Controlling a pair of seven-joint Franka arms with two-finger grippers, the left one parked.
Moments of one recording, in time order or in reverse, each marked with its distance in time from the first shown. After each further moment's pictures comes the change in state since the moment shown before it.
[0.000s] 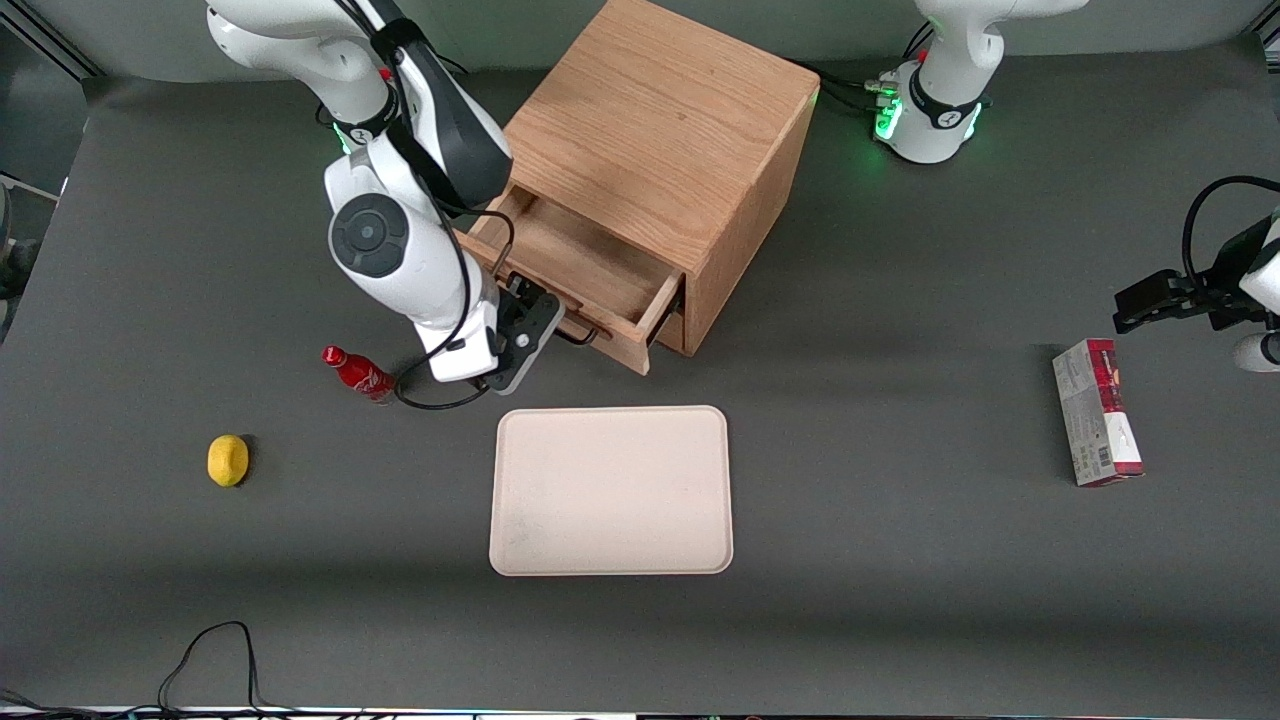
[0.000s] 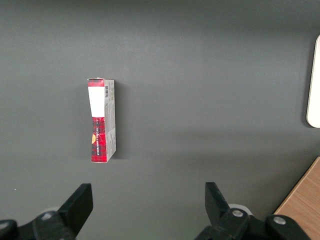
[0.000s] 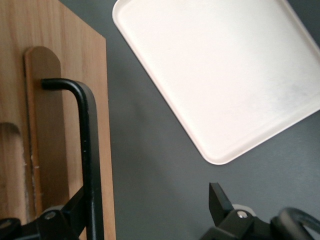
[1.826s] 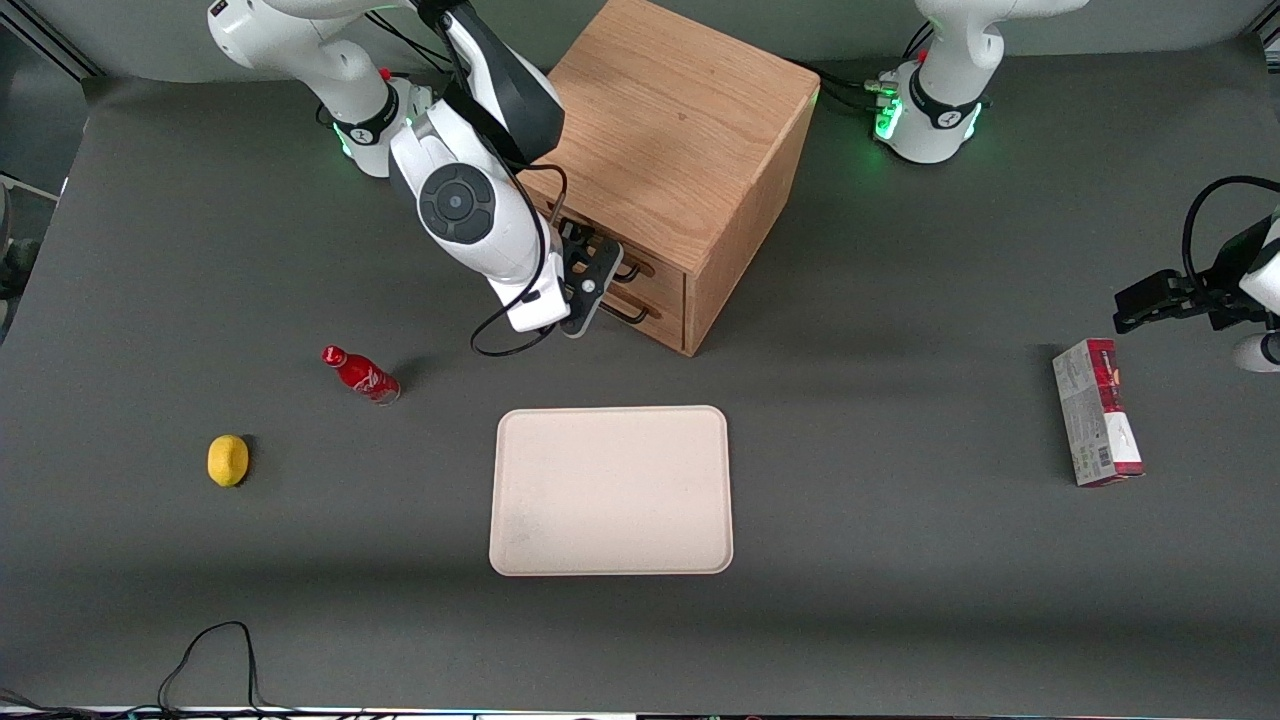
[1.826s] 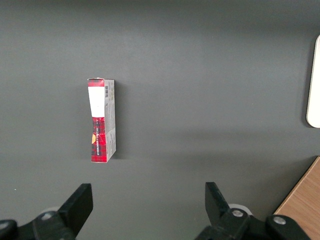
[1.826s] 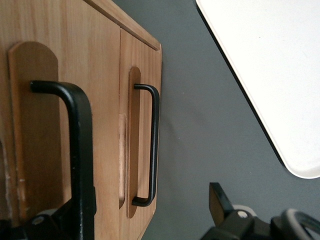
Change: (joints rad) arm 0.048 -0.016 0.109 -0.059 0.058 -0.062 0.049
